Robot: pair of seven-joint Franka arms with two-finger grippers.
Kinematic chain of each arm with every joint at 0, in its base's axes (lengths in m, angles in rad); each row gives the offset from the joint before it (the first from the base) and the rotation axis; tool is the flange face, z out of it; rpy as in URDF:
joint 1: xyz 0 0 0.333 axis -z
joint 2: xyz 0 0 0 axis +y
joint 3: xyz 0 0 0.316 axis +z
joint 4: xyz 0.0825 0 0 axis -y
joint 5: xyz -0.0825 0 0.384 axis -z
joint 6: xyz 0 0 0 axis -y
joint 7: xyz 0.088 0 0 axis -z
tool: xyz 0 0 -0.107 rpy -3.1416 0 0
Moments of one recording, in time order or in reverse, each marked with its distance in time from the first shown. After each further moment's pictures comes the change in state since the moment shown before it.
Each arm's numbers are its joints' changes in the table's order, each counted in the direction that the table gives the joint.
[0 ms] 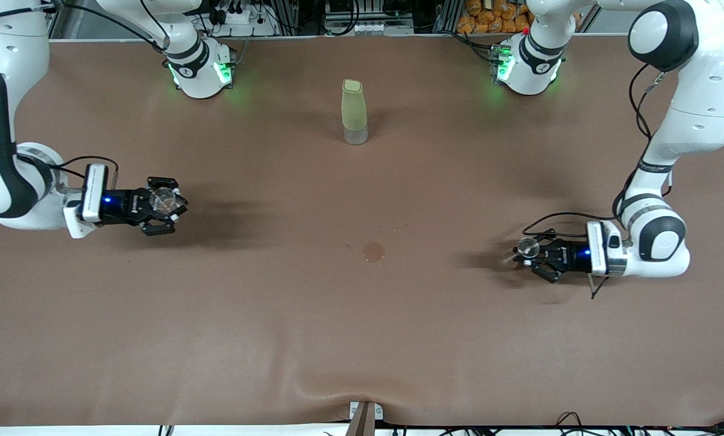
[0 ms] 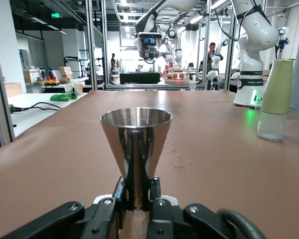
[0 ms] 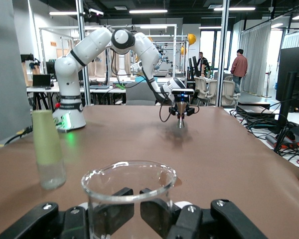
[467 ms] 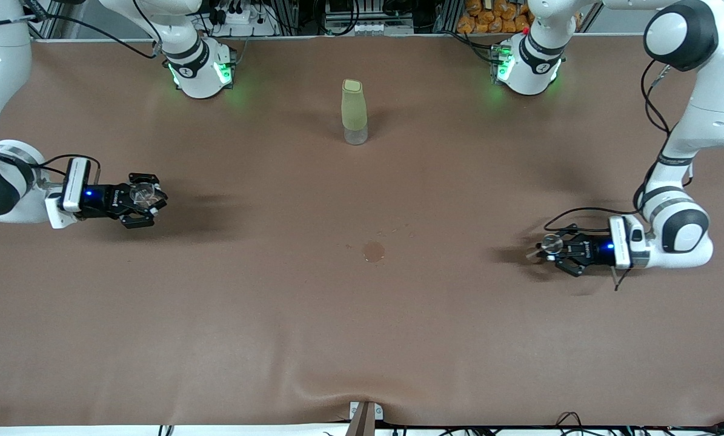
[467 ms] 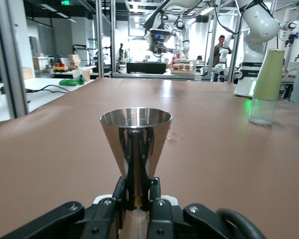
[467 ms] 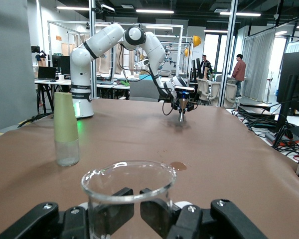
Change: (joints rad) left arm -0.120 0.013 0.007 -0.009 -0.091 -0.007 0.000; right arm 0.122 0.052 0.000 -0.001 0.097 -0.067 -0.147
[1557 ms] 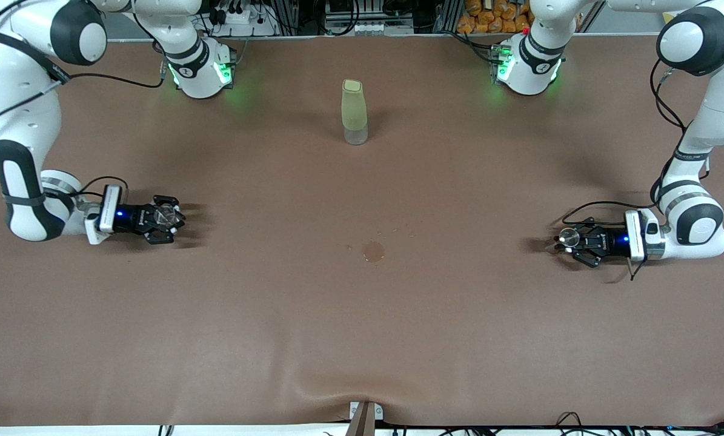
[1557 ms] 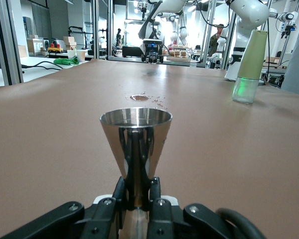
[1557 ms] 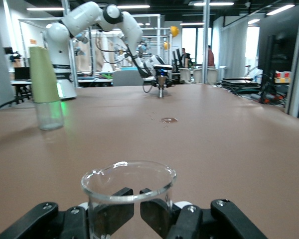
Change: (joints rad) left arm -0.079 0.057 0.001 0.033 -0.130 -0.007 0.000; right arm 0.029 0.325 0.037 0.087 -0.123 0.101 -0.101
